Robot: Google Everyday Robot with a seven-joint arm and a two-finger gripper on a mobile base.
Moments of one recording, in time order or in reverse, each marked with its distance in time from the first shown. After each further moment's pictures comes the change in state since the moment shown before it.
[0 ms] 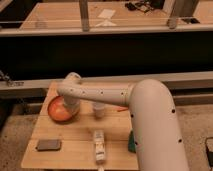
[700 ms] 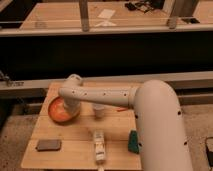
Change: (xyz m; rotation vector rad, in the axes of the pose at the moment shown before) arm -0.012 0.007 0.001 0.025 -0.011 -0.036
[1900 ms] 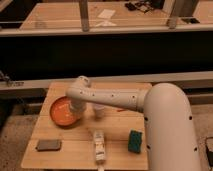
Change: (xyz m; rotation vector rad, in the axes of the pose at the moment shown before) arm -0.015 0.023 -0.002 0.030 -0.034 -0.040
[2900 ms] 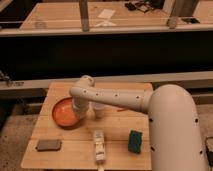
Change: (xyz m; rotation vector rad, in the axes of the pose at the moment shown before) arm -0.004 0.012 -0.005 0.013 -0.020 -0.034
